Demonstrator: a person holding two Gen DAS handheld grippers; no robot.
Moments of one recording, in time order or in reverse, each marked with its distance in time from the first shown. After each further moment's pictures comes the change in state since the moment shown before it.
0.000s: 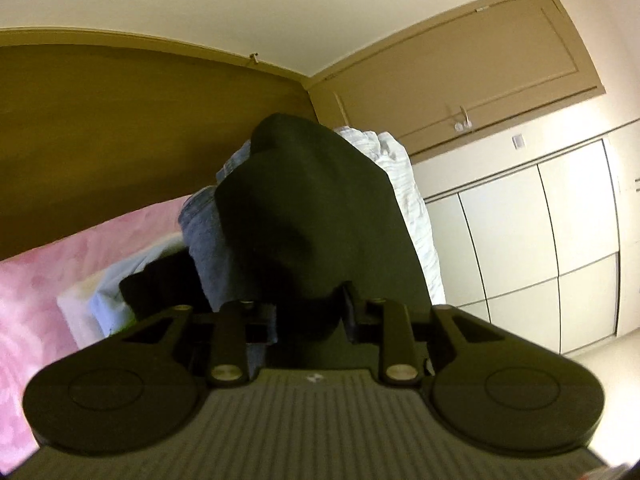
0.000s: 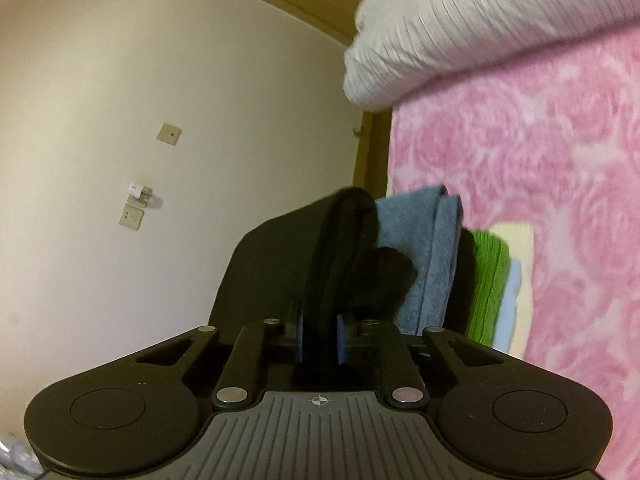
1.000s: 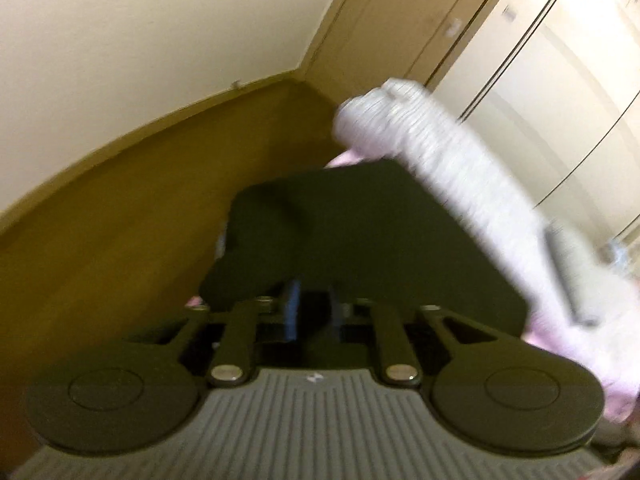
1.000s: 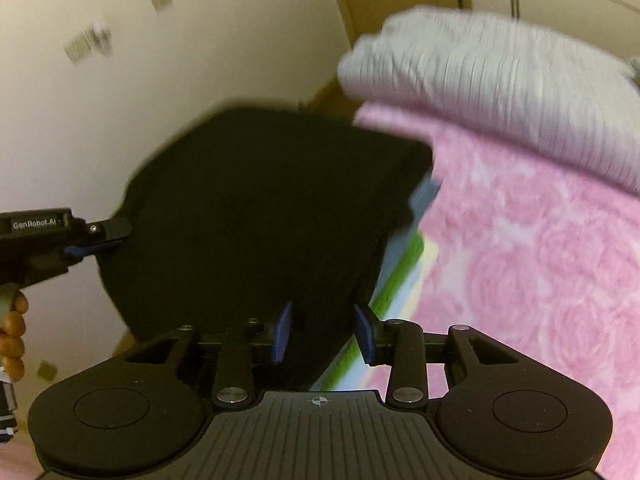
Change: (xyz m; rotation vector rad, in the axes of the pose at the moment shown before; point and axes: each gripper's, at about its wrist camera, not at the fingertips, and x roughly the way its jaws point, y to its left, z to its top) left arm 0.032 -0.076 0.010 0.509 0.052 0.302; right arm 0.046 0.054 -0.085 -0.520 0.138 -0.460
